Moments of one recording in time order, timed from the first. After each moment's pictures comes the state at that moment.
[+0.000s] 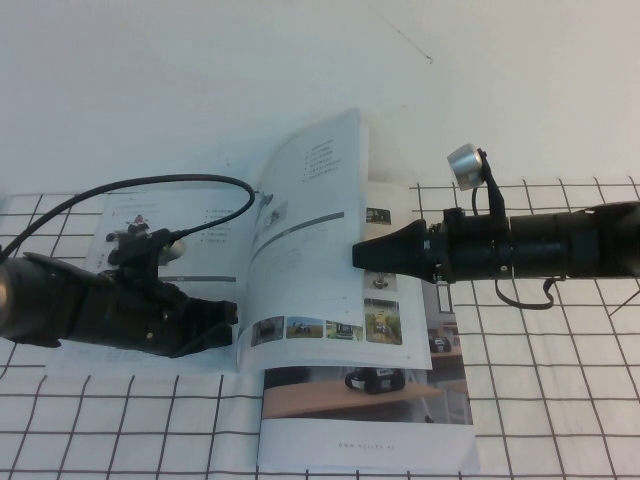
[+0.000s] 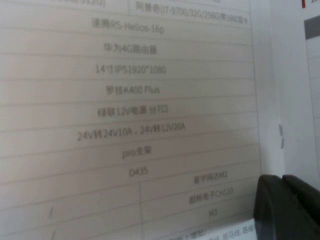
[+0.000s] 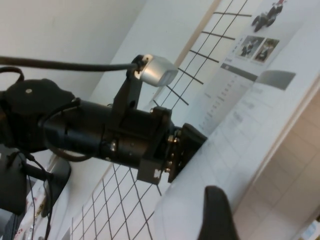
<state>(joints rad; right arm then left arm) 0.21 2.17 -1.26 1.71 1.18 -1.48 -0.13 1.92 -0.94 -1.27 0.49 0.97</state>
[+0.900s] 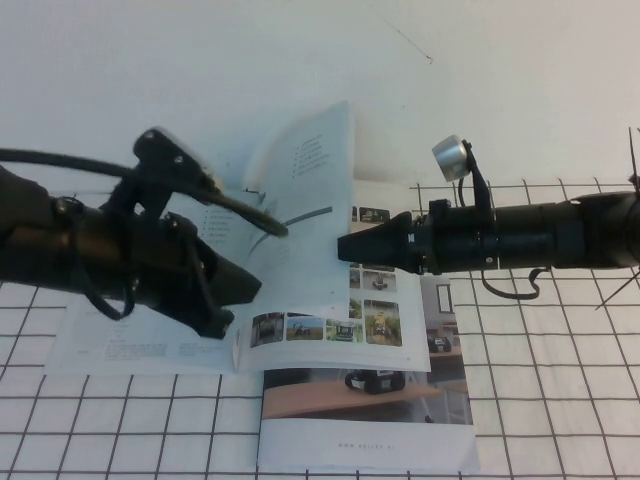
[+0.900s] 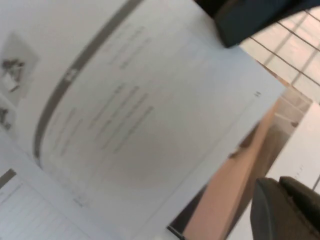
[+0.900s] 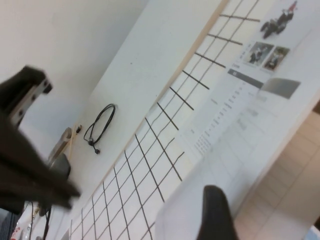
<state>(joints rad) 0.24 2.17 -1.30 1.71 1.16 -1.46 -0.20 1.47 -1.00 -0.90 0.80 1.16</state>
